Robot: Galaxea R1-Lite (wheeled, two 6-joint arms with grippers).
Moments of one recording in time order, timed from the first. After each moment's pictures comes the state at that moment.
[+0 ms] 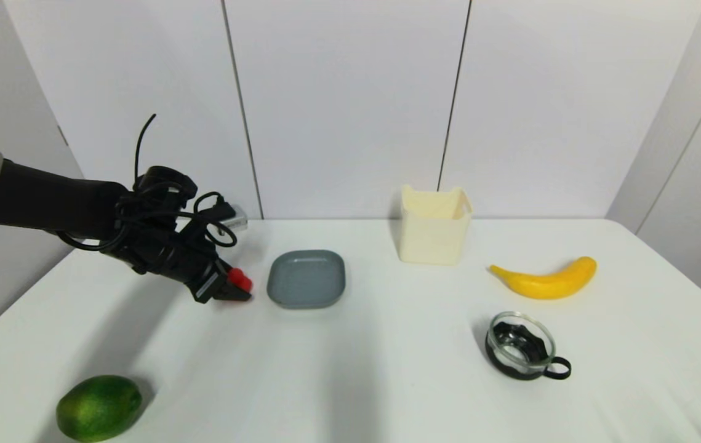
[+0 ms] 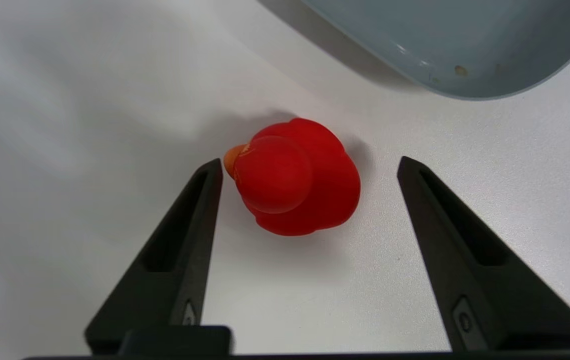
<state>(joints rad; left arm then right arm) -0.15 2.00 -1.33 0.36 -0.40 0.70 0.00 0.00 0.00 -0.03 0.05 -0.08</state>
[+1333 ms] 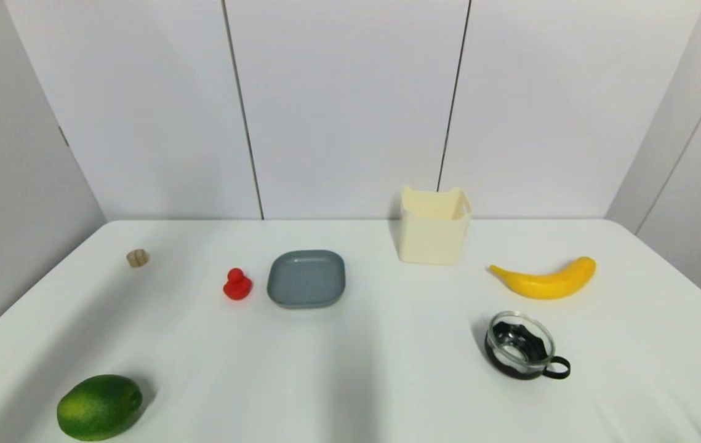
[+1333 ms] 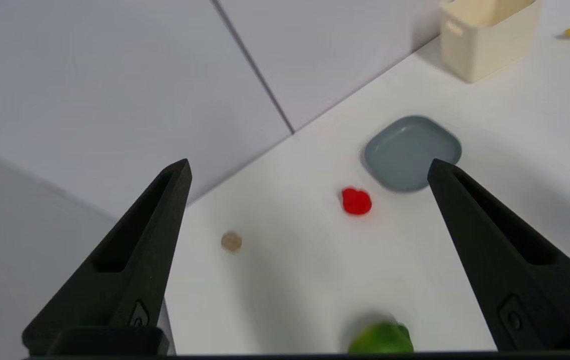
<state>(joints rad) -0.15 1.13 -1.68 0.78 -0.18 0.47 0.00 0.00 0.00 -0.03 0.05 -0.08</state>
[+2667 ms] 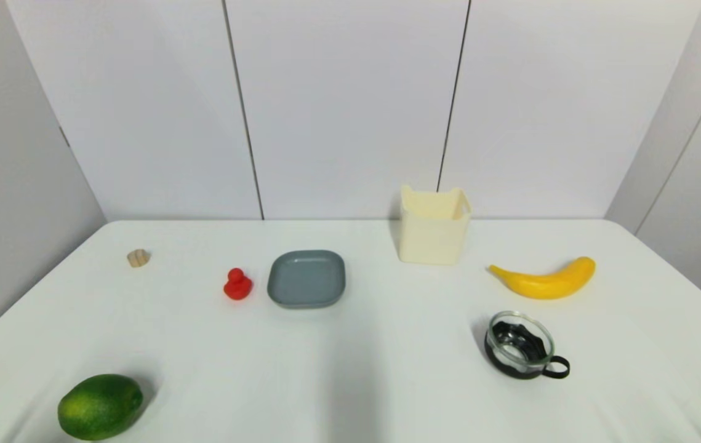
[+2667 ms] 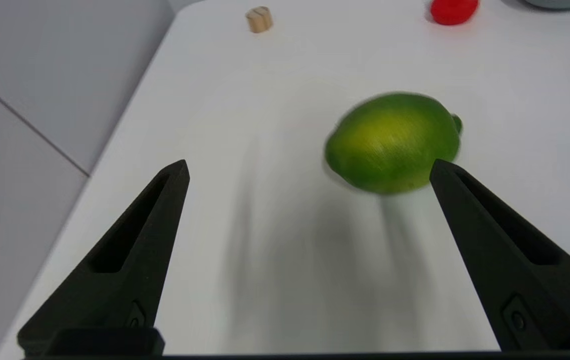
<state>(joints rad) 0.01 0.22 -0.09 0.03 0.04 0.25 0.00 0.00 0.00 -0.03 0.05 -0.08</state>
